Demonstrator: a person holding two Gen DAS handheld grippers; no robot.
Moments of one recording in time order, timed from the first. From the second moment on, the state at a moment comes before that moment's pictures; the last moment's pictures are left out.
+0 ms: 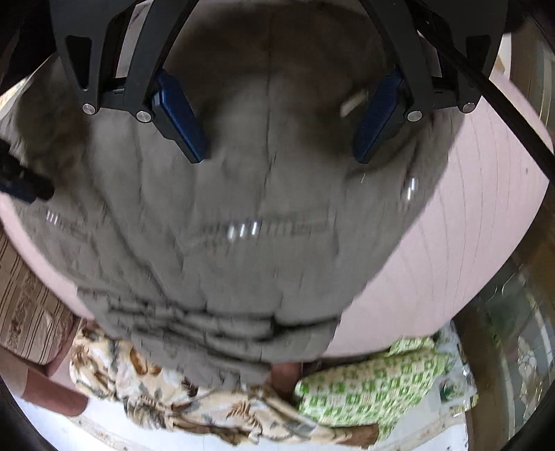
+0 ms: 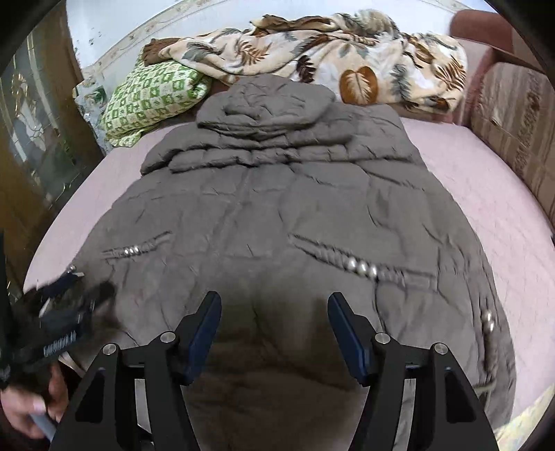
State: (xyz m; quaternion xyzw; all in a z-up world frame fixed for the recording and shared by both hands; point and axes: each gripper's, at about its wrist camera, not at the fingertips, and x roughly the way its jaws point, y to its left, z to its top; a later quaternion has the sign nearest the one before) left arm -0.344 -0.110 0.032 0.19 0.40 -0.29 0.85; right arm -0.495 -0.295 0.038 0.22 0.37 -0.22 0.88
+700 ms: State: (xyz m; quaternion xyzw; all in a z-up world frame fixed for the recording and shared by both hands) left arm -0.347 -0.107 0.009 0.21 0.35 -0.27 0.87; right arm -0.508 -0.272 -0.010 0.14 0.36 -0.25 0.89
